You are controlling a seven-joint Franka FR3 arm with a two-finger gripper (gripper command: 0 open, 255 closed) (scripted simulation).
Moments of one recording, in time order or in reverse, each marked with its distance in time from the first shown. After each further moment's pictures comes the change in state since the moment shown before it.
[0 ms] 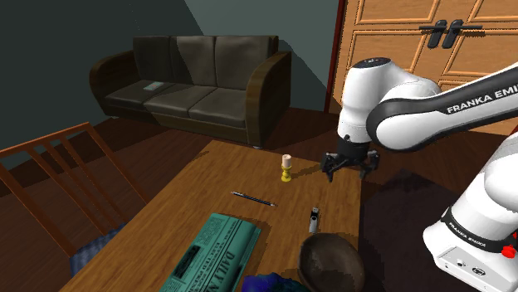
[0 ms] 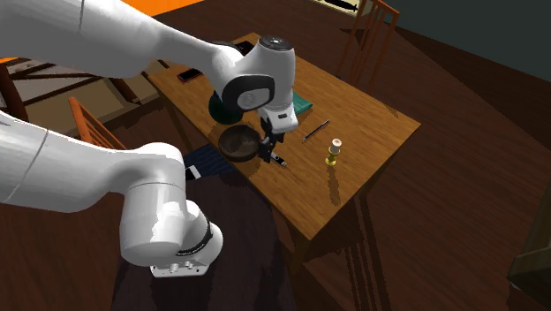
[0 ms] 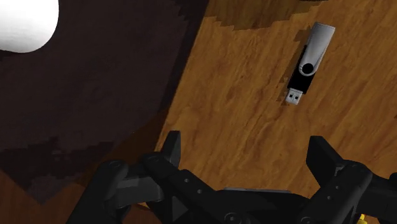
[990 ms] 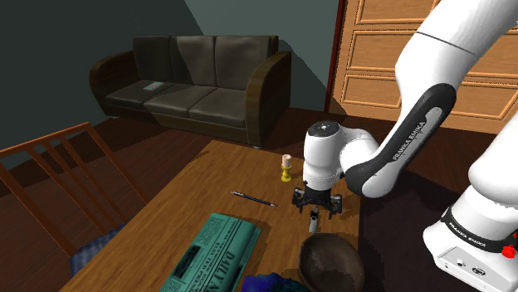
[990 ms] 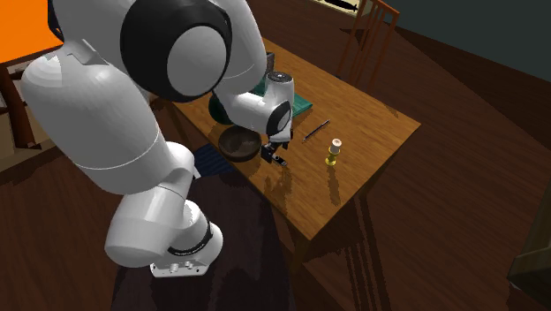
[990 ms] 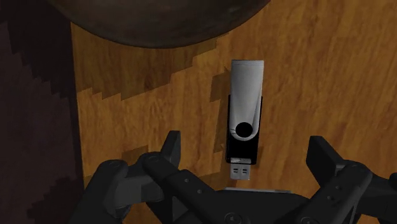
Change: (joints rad) arm -0.291 0.741 0.335 0.137 -0.656 0.496 0.897
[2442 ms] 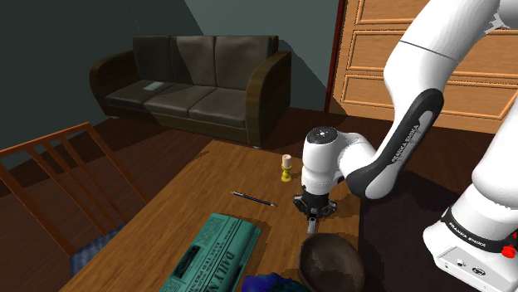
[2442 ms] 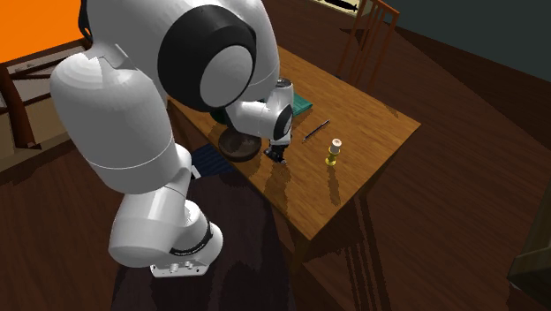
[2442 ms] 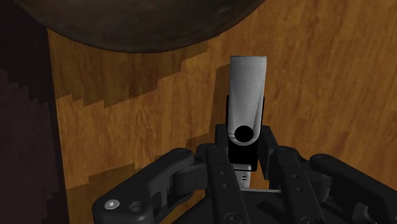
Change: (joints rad) arm 0.076 0.086 -0.108 0.022 -0.181 0.039 0.130
